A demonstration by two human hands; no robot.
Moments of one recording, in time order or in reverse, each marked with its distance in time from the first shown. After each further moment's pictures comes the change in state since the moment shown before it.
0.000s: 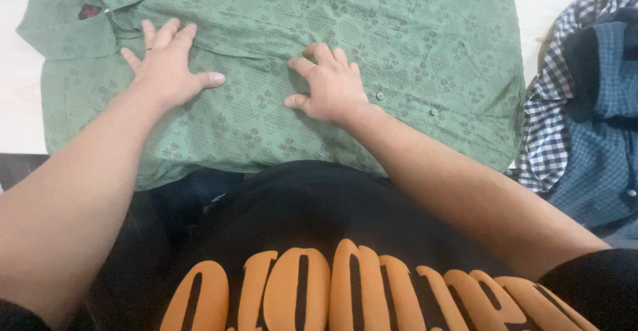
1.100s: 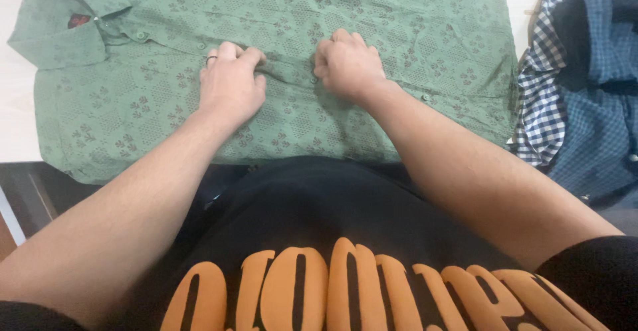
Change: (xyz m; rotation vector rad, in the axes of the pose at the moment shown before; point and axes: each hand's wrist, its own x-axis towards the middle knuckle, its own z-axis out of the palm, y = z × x) left_hand -0.036 0.090 0.044 -0.033 0.151 0.256; right_hand -0.006 0.045 -0.002 0.007 0.086 0.102
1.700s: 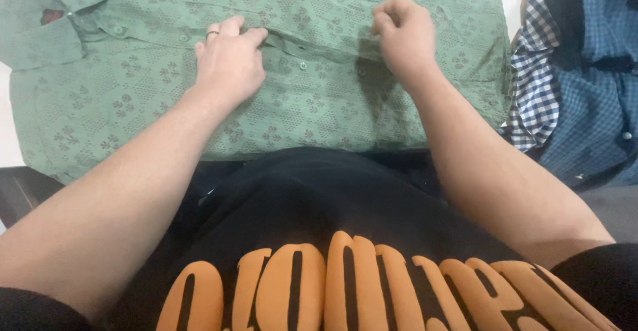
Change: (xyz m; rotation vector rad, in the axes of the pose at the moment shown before) left_hand 0.027 0.007 0.011 0.011 -0.007 0.076; right_hand -0.022 0.084 -0.016 0.563 0.412 0.289
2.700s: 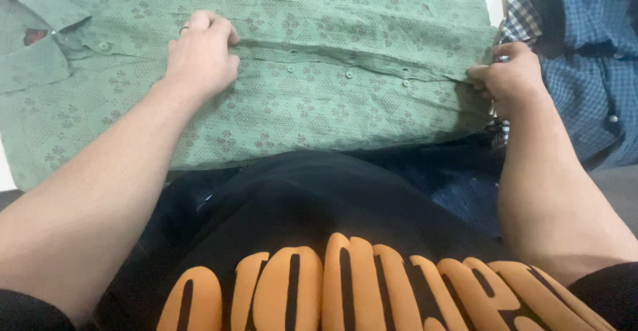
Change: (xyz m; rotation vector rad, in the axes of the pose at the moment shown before) left_hand 0.022 -0.025 -0.013 0.062 -0.108 0.014; right_hand -0.044 0.091 -0.149 -0.048 0.108 0.615
